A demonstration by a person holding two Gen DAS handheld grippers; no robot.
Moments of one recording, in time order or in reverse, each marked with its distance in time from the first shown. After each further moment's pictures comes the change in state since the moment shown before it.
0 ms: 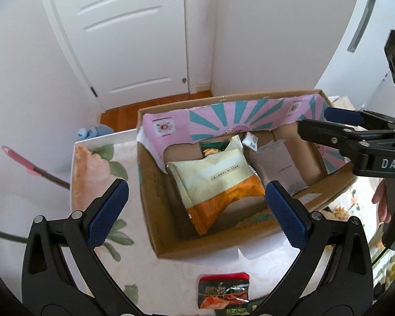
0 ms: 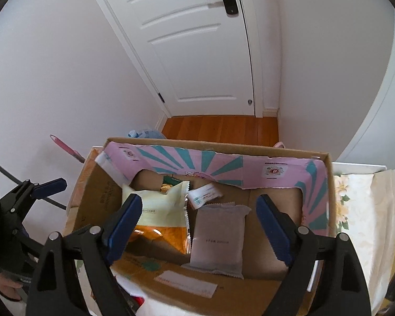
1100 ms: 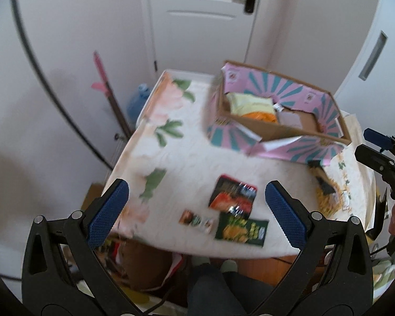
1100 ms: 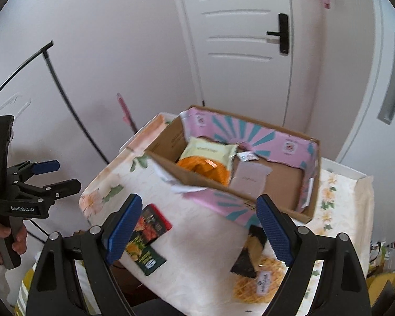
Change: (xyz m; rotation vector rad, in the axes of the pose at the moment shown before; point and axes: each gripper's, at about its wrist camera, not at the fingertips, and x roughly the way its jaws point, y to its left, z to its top) left arm -0.135 0.021 -0.177 -0.364 -0.063 0.173; right arm -0.118 0.048 -0.120 -0.314 -0.098 0.108
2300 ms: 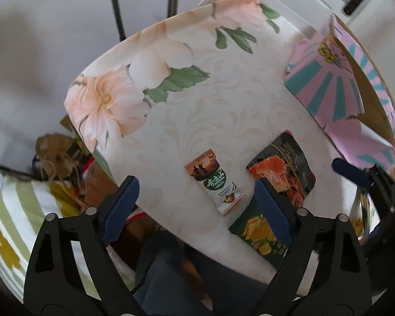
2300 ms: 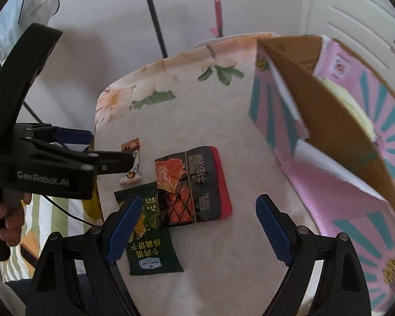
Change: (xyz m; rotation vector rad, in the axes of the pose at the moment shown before) left arm 0.129 0.024 -0.082 -0.523 0.236 0.132; right arm 0.177 0.069 -0.059 -0.492 0.319 0.306
